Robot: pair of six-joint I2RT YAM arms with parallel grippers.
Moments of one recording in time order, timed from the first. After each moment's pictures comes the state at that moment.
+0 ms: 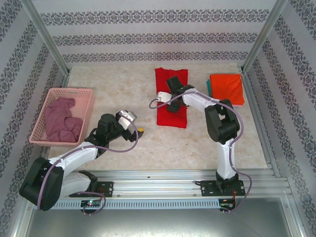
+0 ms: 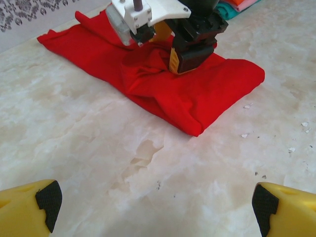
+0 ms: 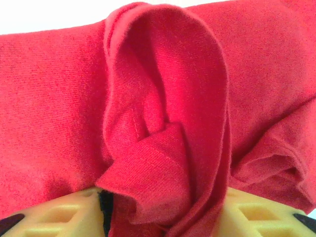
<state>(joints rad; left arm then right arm) -0.41 1.17 0.44 0.29 0.29 0.23 0.44 2.09 1.55 -0.57 0.03 -0.86</state>
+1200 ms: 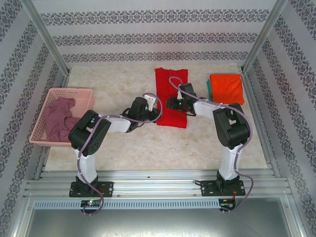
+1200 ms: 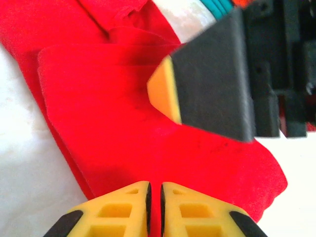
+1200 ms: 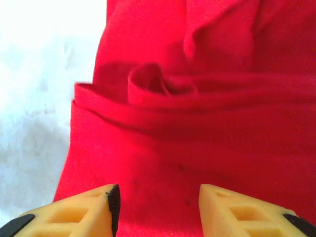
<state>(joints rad) -0.54 1.93 0.98 0.41 0.27 -0.34 0.35 1.97 1.21 -0.09 -0.26 0.51</state>
